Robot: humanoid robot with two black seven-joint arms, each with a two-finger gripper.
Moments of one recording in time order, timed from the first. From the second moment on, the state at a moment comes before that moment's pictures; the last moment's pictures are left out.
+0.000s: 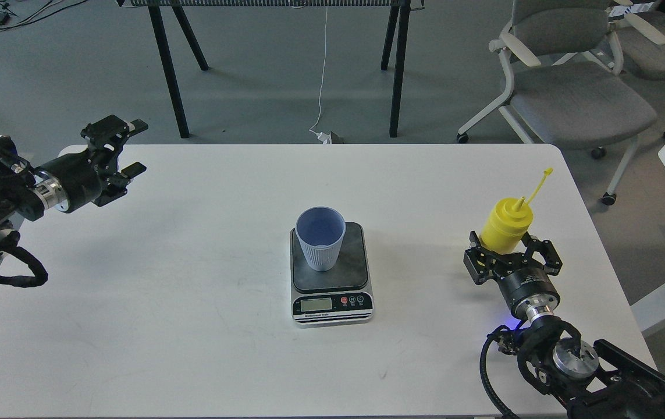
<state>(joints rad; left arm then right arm) -0.84 0.58 -0.26 -0.54 0.52 -0.49 -0.49 0.26 -0.23 0.78 0.87 0.74 0.49 0.22</state>
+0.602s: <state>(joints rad) -0.84 0.58 -0.26 -0.54 0.52 -0.49 -0.49 0.28 -0.23 0.78 0.89 0.65 0.49 0.22</state>
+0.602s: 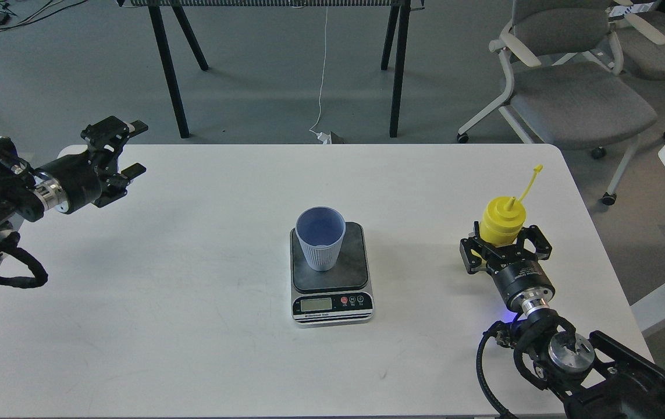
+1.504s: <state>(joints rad) -0.82 0.58 -0.27 -0.54 0.51 -0.49 -0.49 1.07 -0.60 0.63 1.03 -0.48 0.04 0.21</state>
